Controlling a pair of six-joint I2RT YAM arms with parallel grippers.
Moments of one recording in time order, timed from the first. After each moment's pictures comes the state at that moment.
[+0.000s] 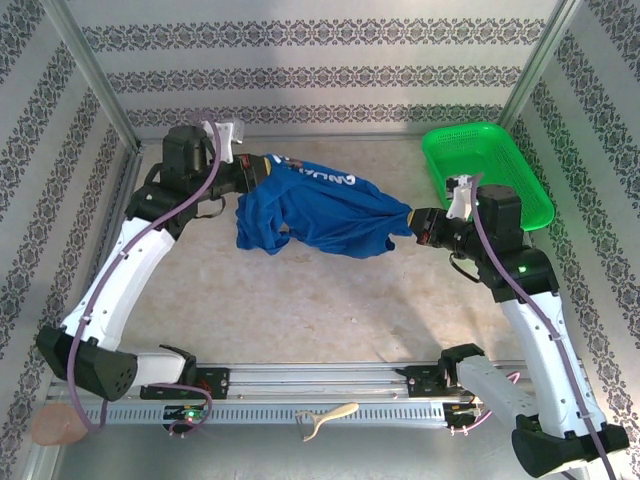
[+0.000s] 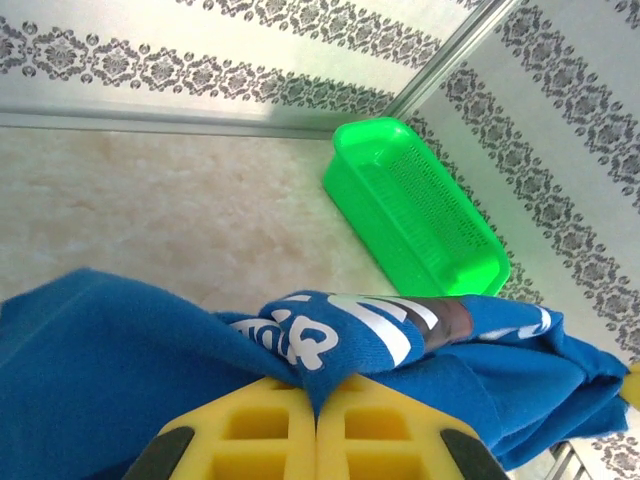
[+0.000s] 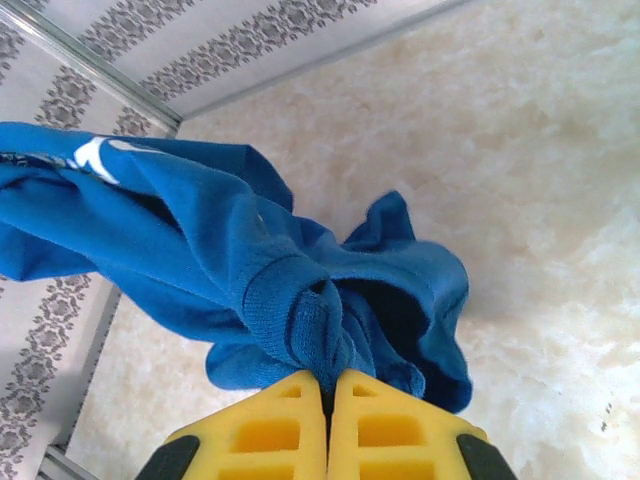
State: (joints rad) left arm -0.29 1.29 1.40 -0.55 0.42 -0.42; right arm 0.19 0.88 1.10 -0.81 -0.39 0.50
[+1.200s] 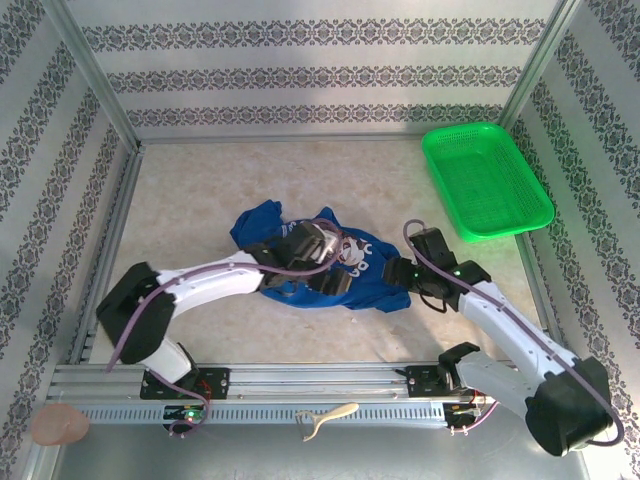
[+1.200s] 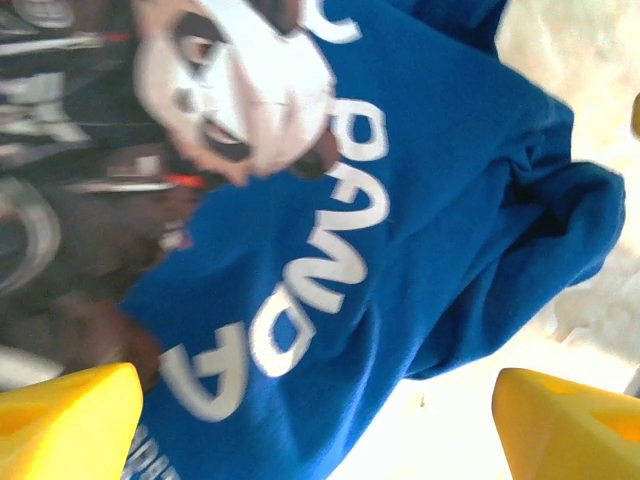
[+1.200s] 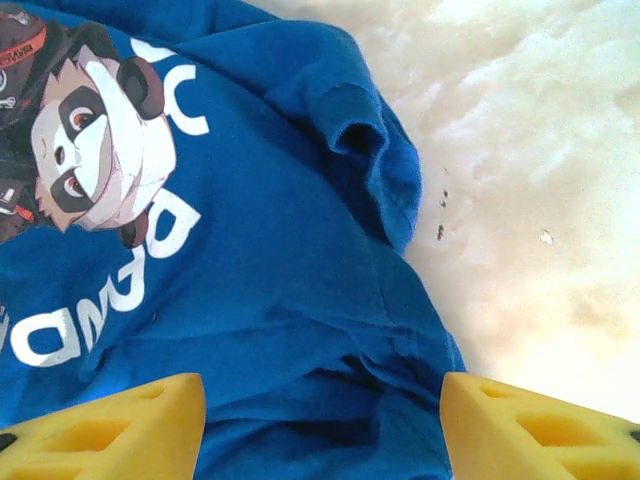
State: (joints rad) left arm -0.85 1.62 1.02 -0.30 0.16 -0.39; right arm 0.40 0.95 0.63 -0.69 -0.05 0.65
